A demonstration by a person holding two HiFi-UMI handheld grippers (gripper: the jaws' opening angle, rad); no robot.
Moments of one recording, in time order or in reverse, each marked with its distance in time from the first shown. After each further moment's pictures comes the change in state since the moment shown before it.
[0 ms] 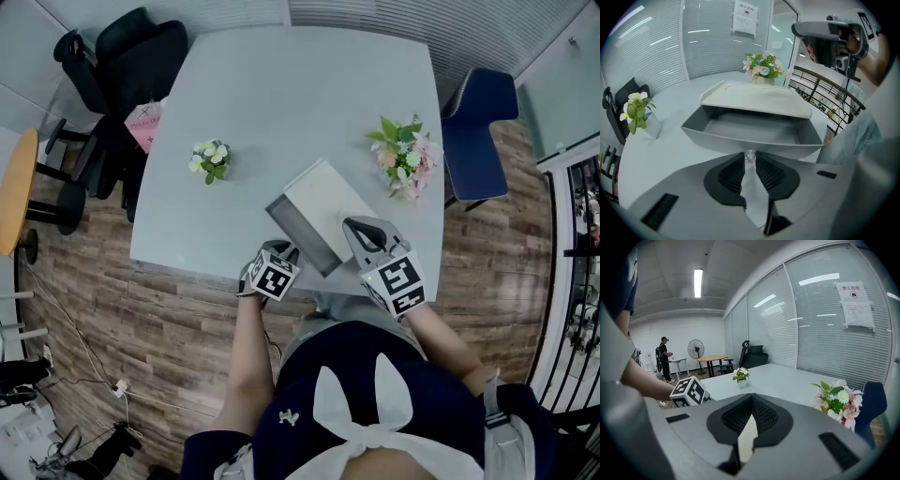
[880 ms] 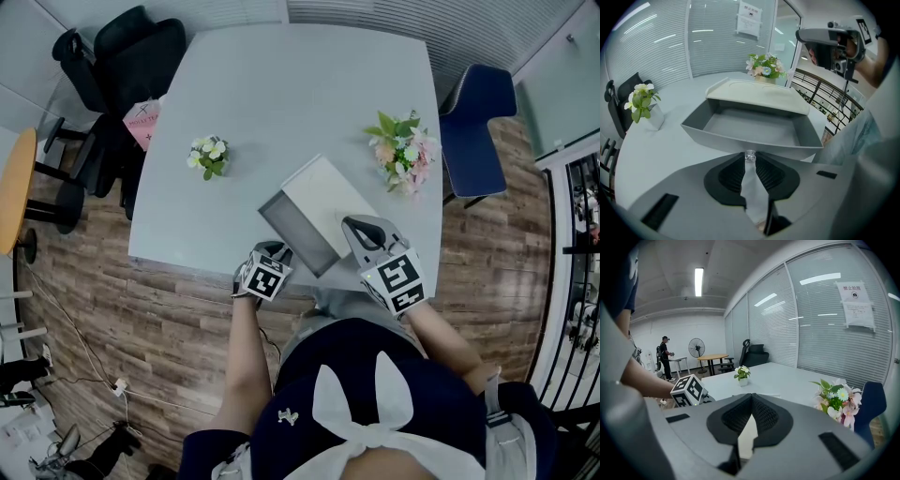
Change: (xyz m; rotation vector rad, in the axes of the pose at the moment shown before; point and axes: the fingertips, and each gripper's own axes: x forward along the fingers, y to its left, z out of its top) left arm -0.006 0.002 -0.019 -0.034 -0.012 -0.003; right arm -0.005 0.005 -0.005 -0.009 0.014 0.005
